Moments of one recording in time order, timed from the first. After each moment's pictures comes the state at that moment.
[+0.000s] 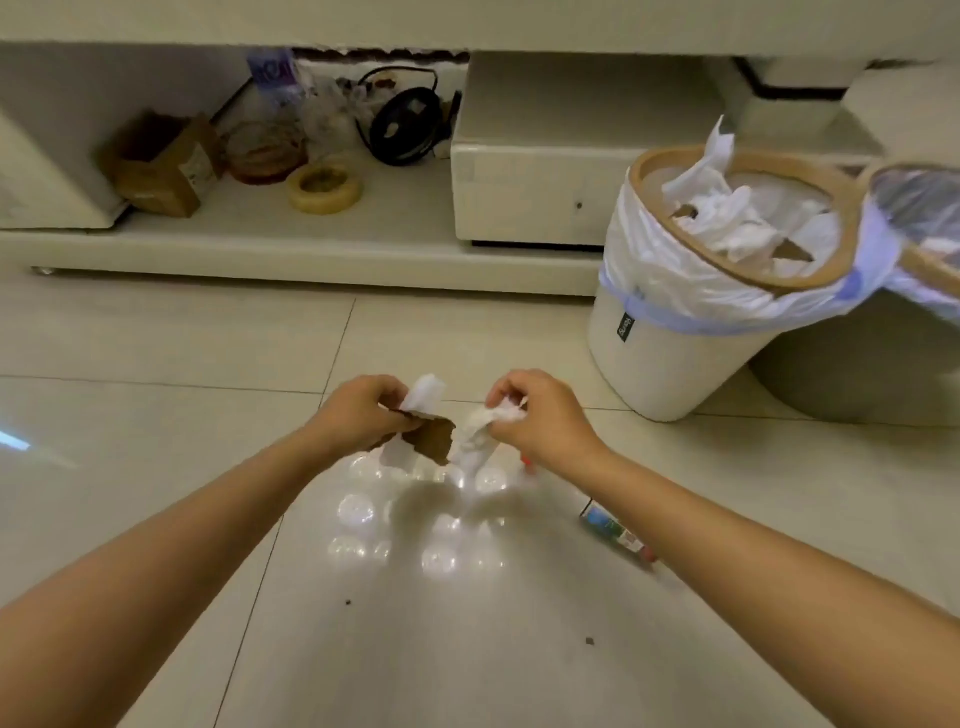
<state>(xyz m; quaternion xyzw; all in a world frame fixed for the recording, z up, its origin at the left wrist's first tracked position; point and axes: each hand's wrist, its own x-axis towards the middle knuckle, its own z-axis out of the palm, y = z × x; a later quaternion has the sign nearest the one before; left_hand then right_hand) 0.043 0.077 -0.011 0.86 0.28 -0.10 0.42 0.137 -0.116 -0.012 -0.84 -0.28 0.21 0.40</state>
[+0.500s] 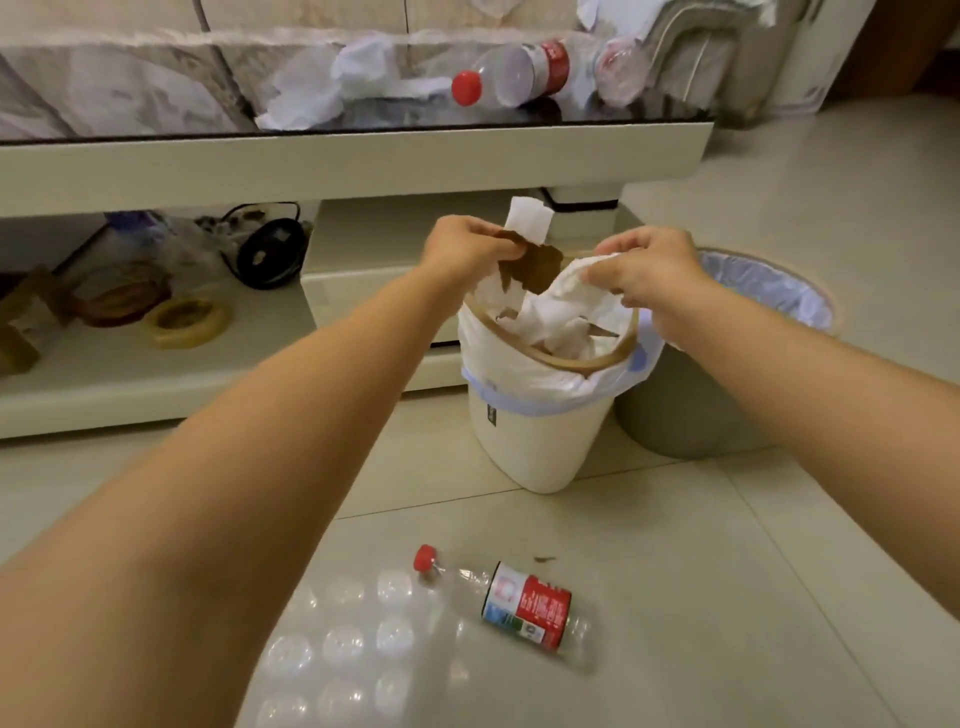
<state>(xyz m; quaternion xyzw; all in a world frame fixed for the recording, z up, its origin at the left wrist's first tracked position) 0.291 -0.072 0.150 0.81 0.11 0.09 0.57 0.306 -0.250 0.159 -0.82 -0.01 0.01 0.57</state>
